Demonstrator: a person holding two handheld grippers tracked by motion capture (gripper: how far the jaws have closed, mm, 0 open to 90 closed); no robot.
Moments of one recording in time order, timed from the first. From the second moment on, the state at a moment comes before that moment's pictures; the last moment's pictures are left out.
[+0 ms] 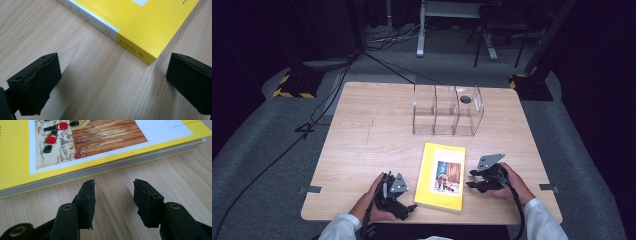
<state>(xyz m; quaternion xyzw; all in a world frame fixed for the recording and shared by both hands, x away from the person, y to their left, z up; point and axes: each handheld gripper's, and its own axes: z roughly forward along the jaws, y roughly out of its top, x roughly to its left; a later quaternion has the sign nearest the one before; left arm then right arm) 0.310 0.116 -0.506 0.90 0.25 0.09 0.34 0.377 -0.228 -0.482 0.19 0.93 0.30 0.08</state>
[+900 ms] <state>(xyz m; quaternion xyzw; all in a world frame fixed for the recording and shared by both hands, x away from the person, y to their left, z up) 0.329 0.124 -0.506 0.90 0.25 0.09 0.34 0.382 -0.197 -0.473 0.16 0.96 0.23 0.04</state>
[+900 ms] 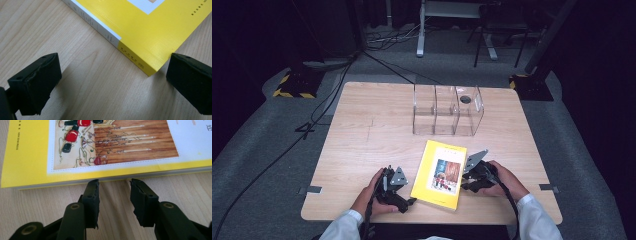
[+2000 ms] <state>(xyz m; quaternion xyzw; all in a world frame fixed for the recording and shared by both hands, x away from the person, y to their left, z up) 0.319 0.124 -0.505 0.89 0.28 0.10 0.35 0.371 -0.198 -0.467 0.20 0.92 0.34 0.03</state>
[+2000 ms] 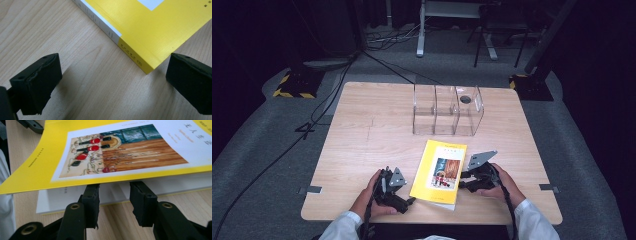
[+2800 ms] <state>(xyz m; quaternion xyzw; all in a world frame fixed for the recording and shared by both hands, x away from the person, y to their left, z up) 0.290 0.055 -0.484 0.88 0.20 0.16 0.39 0.353 -0.174 -0.450 0.20 0.88 0.43 0.03</state>
